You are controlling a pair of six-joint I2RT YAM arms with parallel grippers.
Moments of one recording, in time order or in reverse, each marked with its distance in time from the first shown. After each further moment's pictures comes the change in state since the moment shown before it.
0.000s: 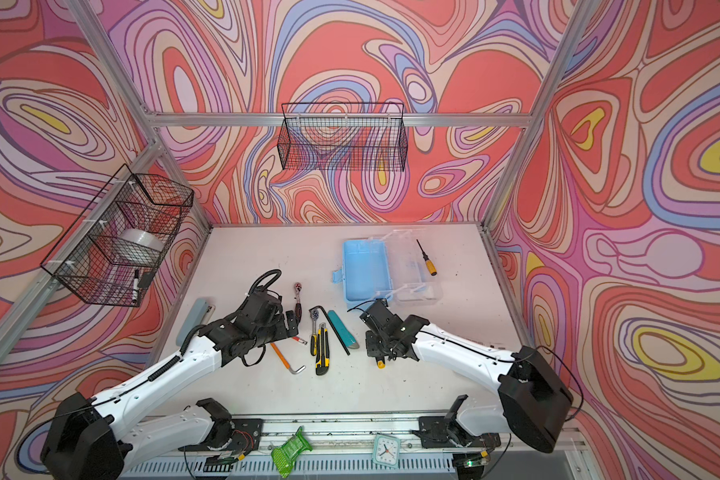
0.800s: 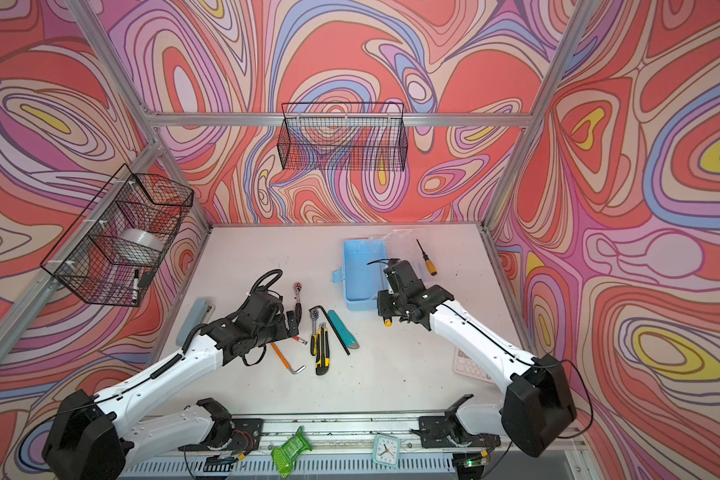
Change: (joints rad) left arm 0.000 0.016 0.003 0.000 0.001 0.001; right arm -0.341 -0.005 0.236 -0.026 -0.077 -0.272
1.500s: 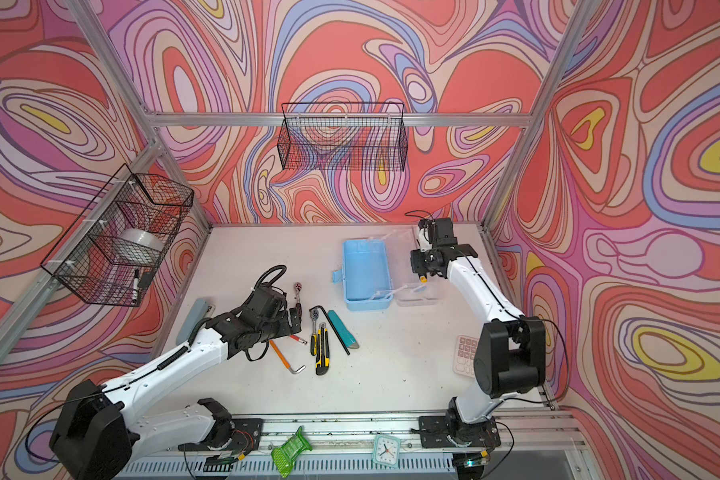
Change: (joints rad) left arm 0.000 0.060 0.050 -0.006 0.001 0.023; right arm -0.378 0.317 0.348 -0.013 -0.066 -0.414
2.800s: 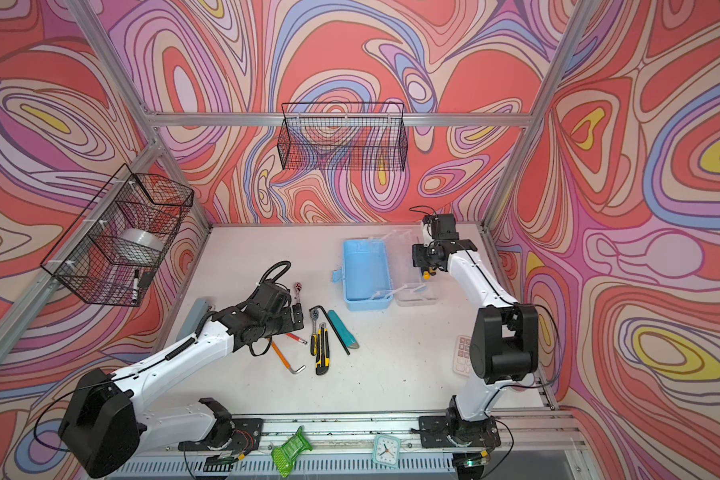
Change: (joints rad) left arm 0.000 0.062 0.047 -0.012 -0.004 -0.001; right arm -0.031 0.034 0.016 0.060 -0.010 0.031
